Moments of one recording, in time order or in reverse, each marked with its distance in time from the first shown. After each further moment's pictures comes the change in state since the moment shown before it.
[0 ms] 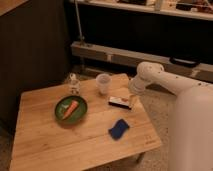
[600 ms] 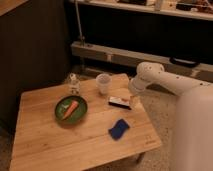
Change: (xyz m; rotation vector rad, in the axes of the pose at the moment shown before) arm -0.007 0.016 -0.012 -0.012 0.046 -0.061
